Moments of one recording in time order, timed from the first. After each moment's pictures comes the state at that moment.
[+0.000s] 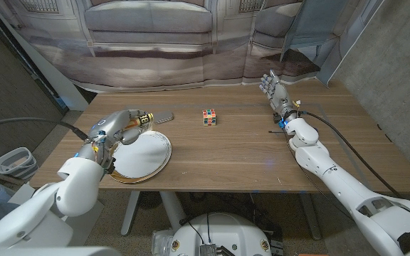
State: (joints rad) left arm 1.84 0.86 -0.18 -2.61 0.49 0.63 0.20; left_hand 1.20 0.12 0.42 -0.14 0.17 0.53 -0.08 0.23 0.20 0.46 -0.15 0.20 0.20 0.54 -0.05 0.22 0.25 0.58 0.01 0.42 0.19; right arm -0.73 -0.41 -0.40 -1.18 0.61 0.44 0.10; right_hand 0.15 0.00 0.17 -0.05 0.27 0.08 0.06 0.19 0.18 0.12 0.06 0.21 0.18 0.02 0.03 0.19 0.18 0.10 -0.04 0.21 0.18
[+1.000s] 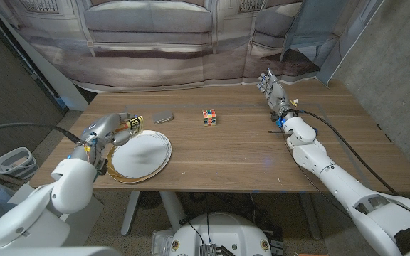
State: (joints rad) left arm 1.84 0.80 -0.21 -2.55 0.46 0.62 0.20; left_hand 1.20 0.11 0.42 -0.14 0.17 0.54 -0.08 0.23 0.20 0.47 -0.16 0.20 0.20 0.54 -0.05 0.22 0.25 0.58 0.01 0.42 0.19; right arm -0.72 -0.40 -0.41 -1.18 0.60 0.43 0.09; right_hand 0.14 0.01 0.17 -0.05 0.27 0.08 0.06 0.19 0.18 0.12 0.07 0.21 0.18 0.02 0.03 0.19 0.18 0.10 -0.04 0.21 0.18
